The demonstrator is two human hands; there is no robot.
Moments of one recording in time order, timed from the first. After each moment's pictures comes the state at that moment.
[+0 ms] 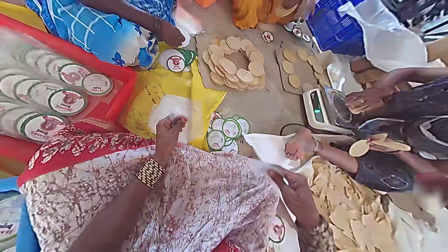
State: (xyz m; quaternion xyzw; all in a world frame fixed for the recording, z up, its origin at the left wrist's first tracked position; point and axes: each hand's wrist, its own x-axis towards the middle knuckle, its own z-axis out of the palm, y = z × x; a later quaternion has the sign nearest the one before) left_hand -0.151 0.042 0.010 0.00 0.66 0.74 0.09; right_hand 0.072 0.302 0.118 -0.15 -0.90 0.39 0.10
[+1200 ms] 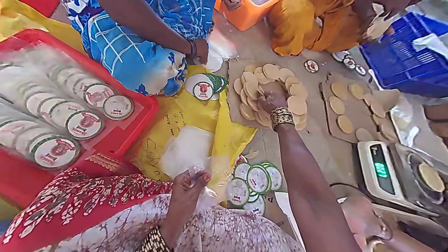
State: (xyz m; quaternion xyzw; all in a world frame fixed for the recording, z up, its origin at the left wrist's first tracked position) left_hand -0.146 0.054 -0.002 -0.06 0.57 0.81 0.11; right_hand -0.382 0.390 0.030 -0.18 -0.97 0.07 -0.12
